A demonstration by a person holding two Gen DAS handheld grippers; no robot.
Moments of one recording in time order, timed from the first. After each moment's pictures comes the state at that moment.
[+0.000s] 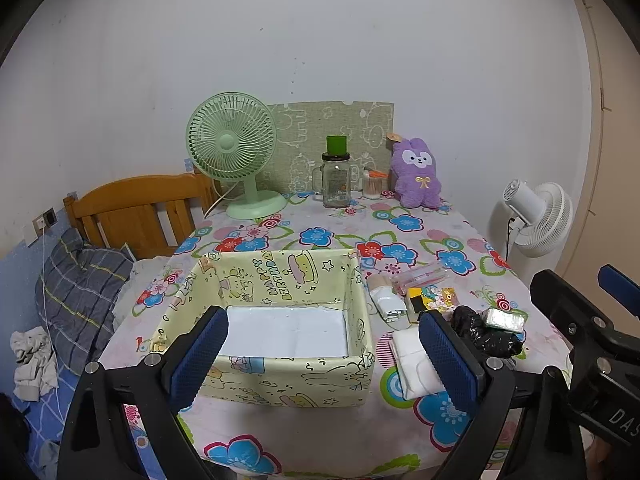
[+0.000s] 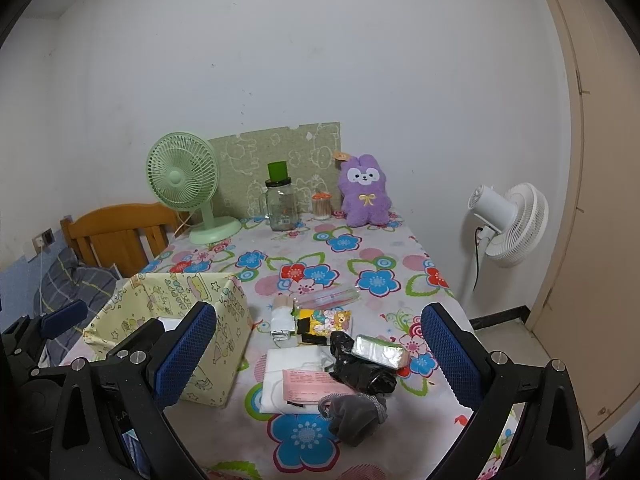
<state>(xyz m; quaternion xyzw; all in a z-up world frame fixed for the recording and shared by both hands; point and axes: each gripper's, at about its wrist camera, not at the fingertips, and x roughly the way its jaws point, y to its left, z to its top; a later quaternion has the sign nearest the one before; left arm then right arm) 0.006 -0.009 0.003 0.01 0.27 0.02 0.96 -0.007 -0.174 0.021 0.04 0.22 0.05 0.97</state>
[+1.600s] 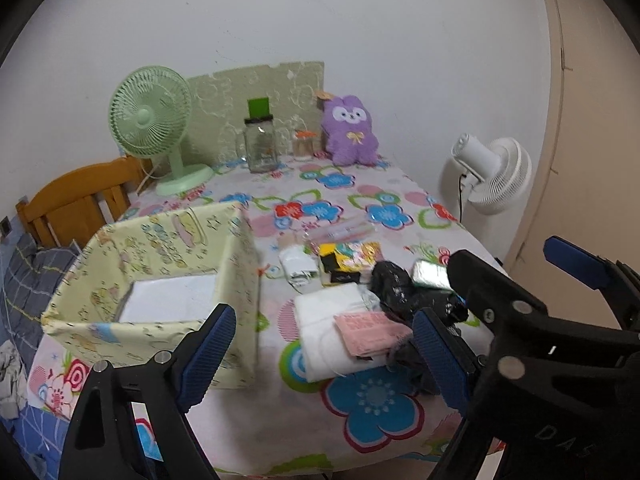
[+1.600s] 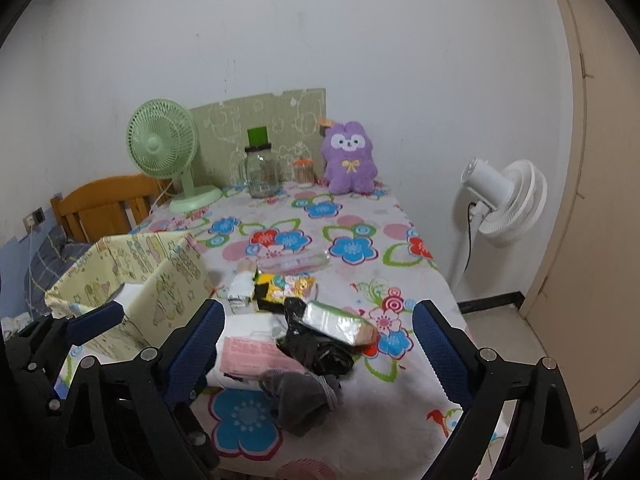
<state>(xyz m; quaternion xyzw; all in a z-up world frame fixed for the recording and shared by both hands) 0.023 -0.090 -0.048 0.03 0.32 -0.06 0.95 0.017 -0.217 -0.027 0.03 0.26 0.05 0.96</state>
